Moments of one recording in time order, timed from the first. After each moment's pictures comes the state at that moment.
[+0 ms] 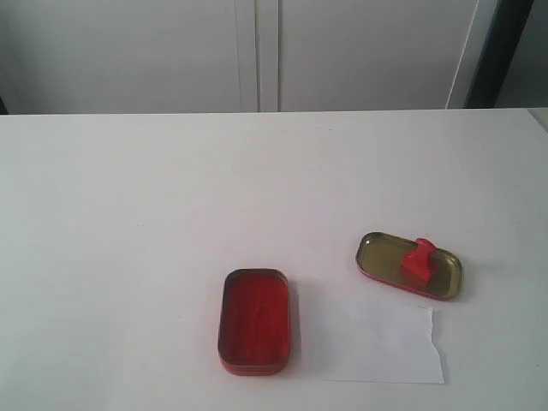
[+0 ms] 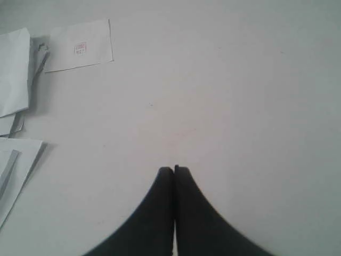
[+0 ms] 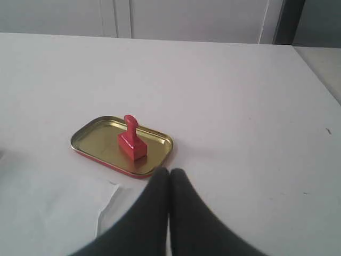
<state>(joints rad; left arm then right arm) 0.06 0.00 0.02 -0.10 0.47 0.16 0.11 0.01 -0.01 -0.05 0.36 0.07</state>
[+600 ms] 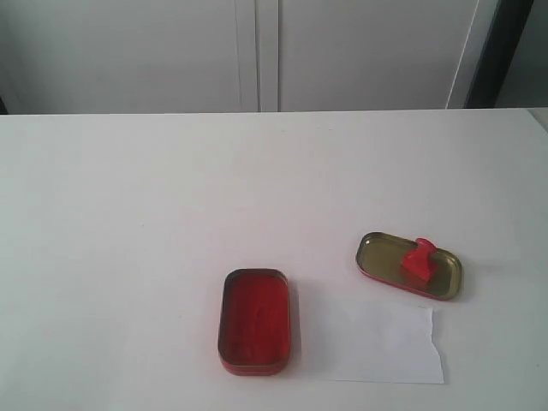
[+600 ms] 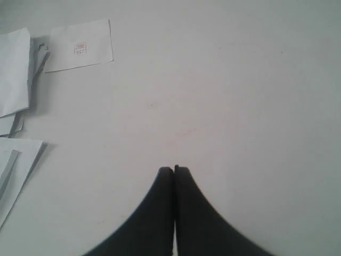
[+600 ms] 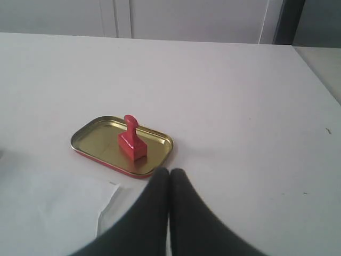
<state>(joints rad) 0.06 0.00 0.02 -0.10 0.47 0.16 0.11 0.01 -0.01 -0.05 0.36 0.07</state>
